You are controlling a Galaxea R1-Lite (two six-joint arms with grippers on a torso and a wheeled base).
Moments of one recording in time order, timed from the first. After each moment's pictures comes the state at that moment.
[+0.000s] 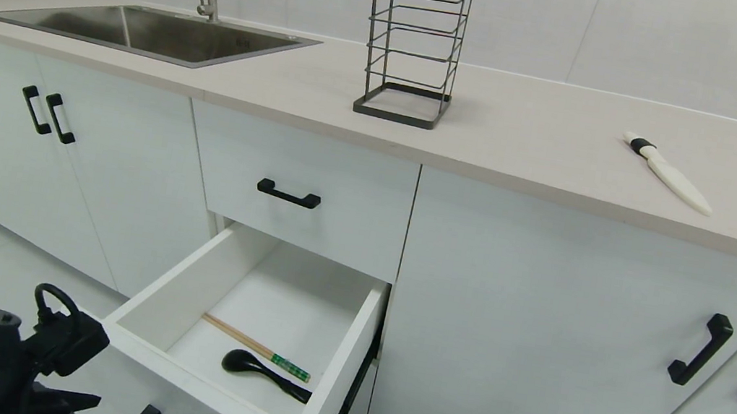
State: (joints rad) left arm -0.20 1.46 -0.06 -0.54 -0.22 0.07; right arm 0.00 0.00 0.00 0.01 0.01 0.02
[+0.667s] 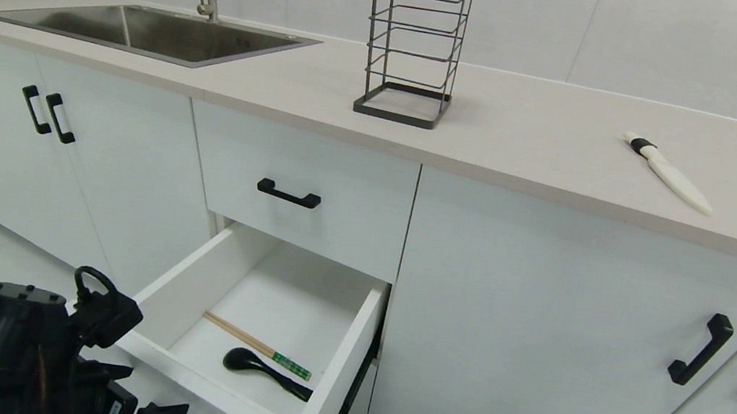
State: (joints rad) left arm -0.20 1.69 -0.08 -0.81 -0.22 0.07; right arm 0.00 0.00 0.00 0.01 0.01 0.02
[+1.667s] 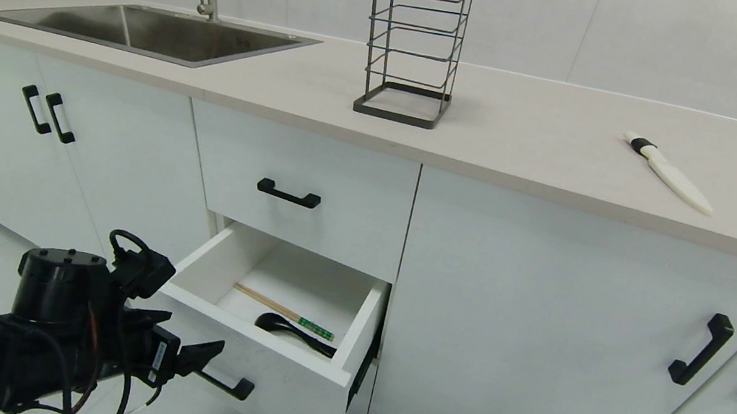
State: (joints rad) left arm -0.19 1.89 -0.20 -1.05 -0.22 0.07; right arm 0.00 0.00 0.00 0.01 0.01 0.02
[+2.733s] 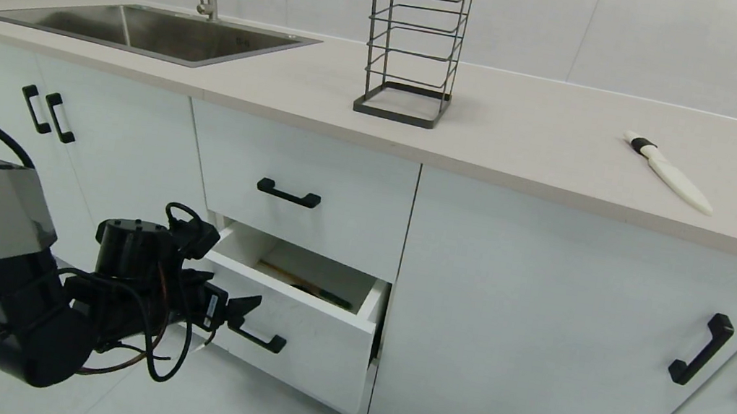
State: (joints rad) left arm -0.20 2.10 -0.50 -1.08 -0.22 0.06; right arm 0.00 0.00 0.00 0.01 0.01 0.02
